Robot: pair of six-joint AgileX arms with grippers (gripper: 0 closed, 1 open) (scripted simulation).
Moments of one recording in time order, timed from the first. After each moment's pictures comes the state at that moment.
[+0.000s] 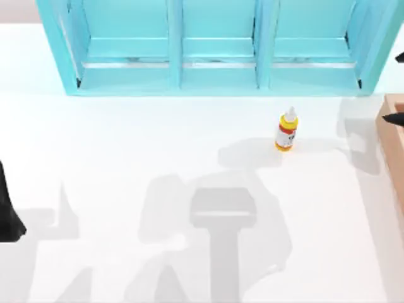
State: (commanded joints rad) left arm 0.00 0.00 0.00 0.00 0.00 0.00; right arm -0.09 1.58 1.22 -0.73 -0.73 -1.22
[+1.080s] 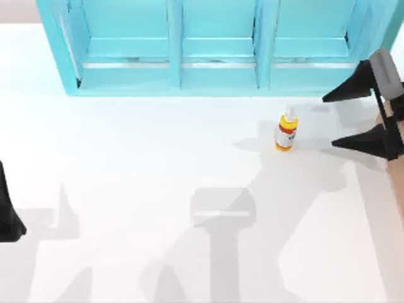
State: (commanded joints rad) left arm 0.00 0.00 0.00 0.00 0.00 0.00; right arm -0.09 2.41 1.72 -1.03 -1.14 -1.73
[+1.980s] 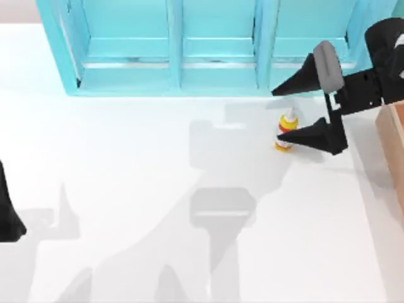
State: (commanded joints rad) left arm 0.00 0.00 0.00 0.00 0.00 0.00; right arm 0.11 2.30 1.56 -0.55 -1.13 -1.26
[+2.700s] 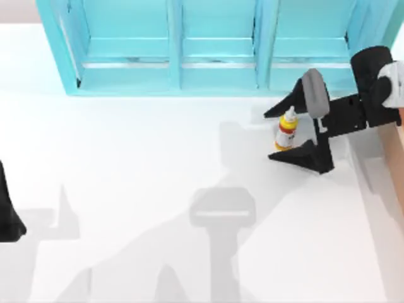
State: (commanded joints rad) left arm 0.00 0.00 0.00 0.00 0.00 0.00; right arm 0.12 2.41 1.52 -0.36 -1.12 -1.22
